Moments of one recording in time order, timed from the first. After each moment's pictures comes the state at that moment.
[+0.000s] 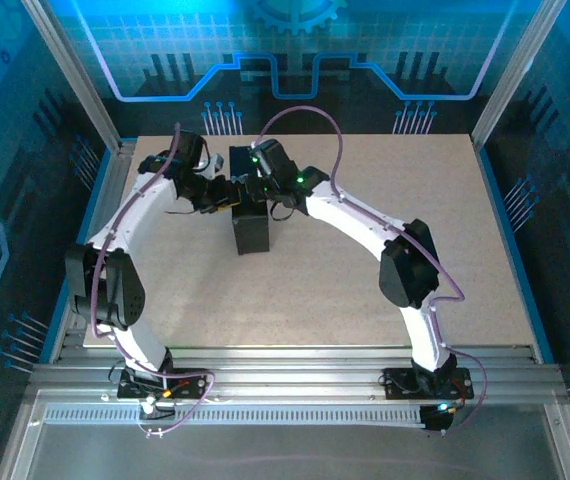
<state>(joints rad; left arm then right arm) -0.15 1.71 1.52 -0.90 0.45 -0.44 0.74 2.11 1.95 -0.56 0.17 0.35</state>
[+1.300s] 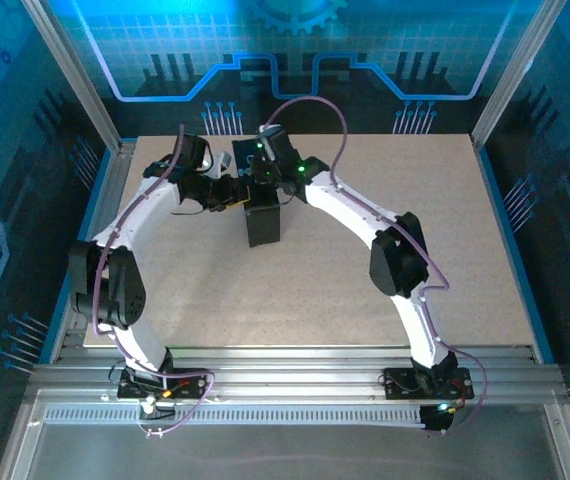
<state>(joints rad) -0.15 1.72 1.46 -0.75 0.58 -0.45 0.66 2.21 2.07 -0.50 0.21 0.39</state>
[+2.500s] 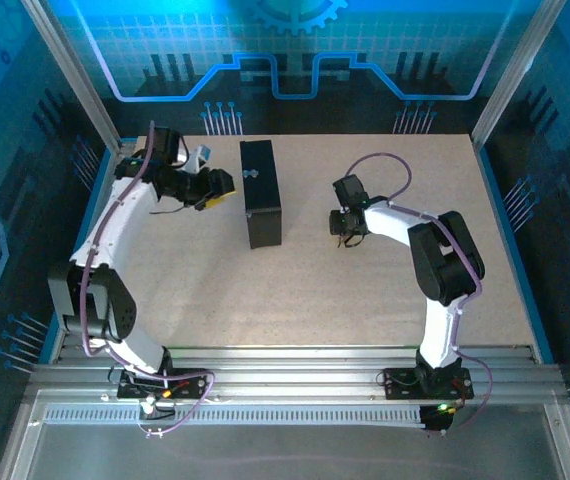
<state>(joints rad) -0.04 1.60 1.49 -0.89 0.64 -0.46 0.39 1.93 1.25 -0.41 0.12 0.32</state>
